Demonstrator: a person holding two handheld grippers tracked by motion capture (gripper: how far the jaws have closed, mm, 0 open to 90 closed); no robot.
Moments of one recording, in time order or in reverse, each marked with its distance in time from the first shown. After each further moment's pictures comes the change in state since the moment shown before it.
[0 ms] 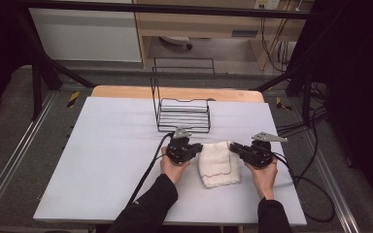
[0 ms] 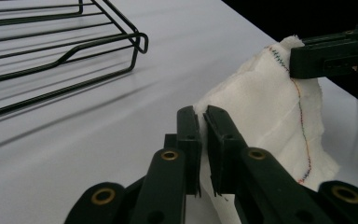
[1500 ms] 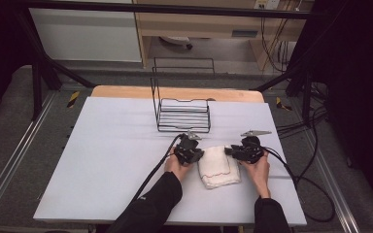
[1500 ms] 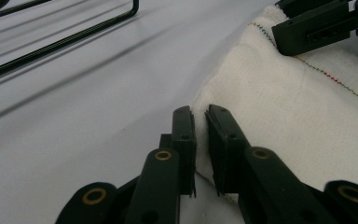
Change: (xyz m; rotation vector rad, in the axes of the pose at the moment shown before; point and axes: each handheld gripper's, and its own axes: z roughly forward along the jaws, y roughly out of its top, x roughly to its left) left arm 0.001 -0.007 0.040 0.223 0.082 0.097; right arm -0.030 -0.011 0.051 0.222 -0.030 0.003
